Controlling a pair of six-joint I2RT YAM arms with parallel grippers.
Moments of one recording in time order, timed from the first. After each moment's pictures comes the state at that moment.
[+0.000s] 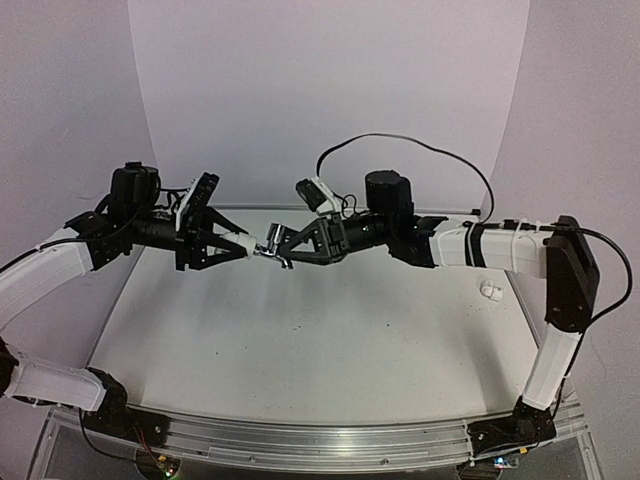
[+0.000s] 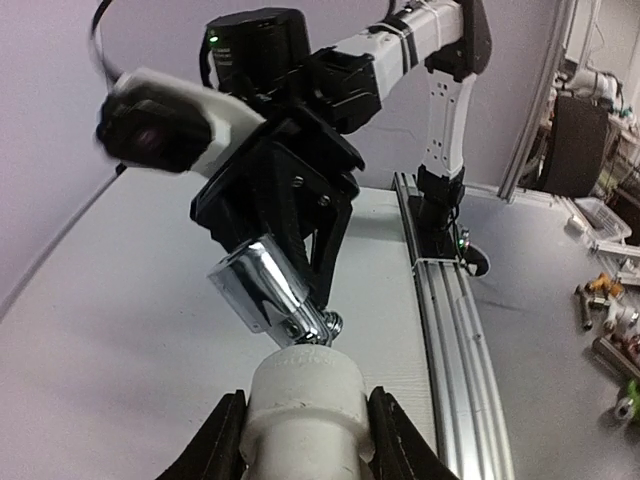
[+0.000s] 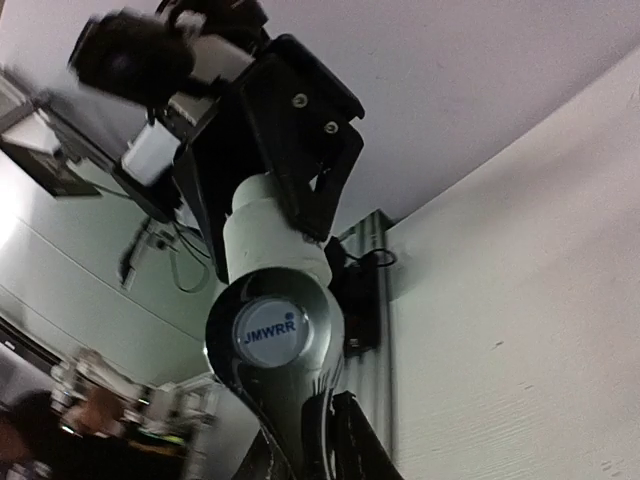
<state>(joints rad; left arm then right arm) -0.50 1.15 1.01 -0.25 1.01 0.28 0.82 1.83 1.39 0.27 -1.03 0.64</state>
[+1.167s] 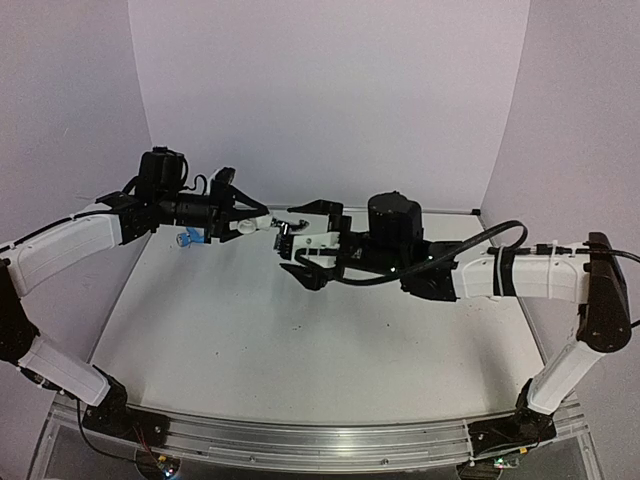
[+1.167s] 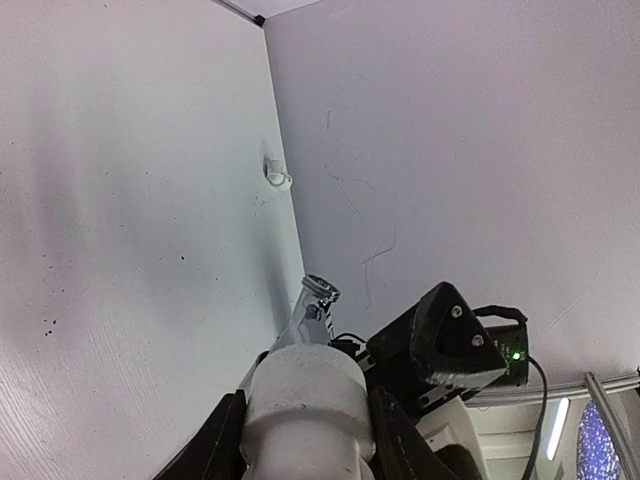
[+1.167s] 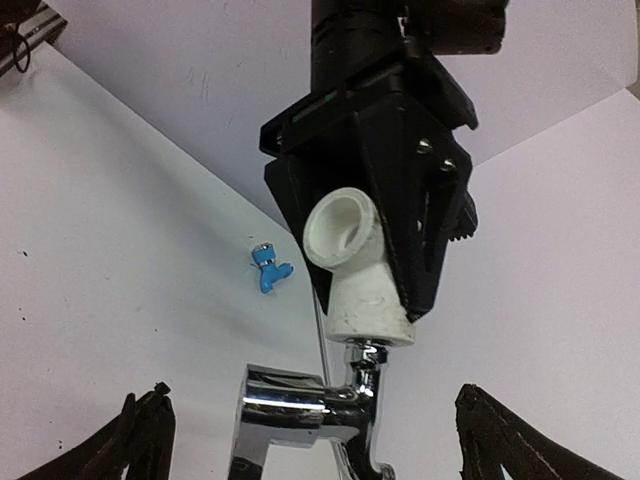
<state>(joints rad) -0.48 1.38 1.17 -0.18 0.82 -1.00 1.00 1.65 1.20 0.31 -0.14 -1.01</state>
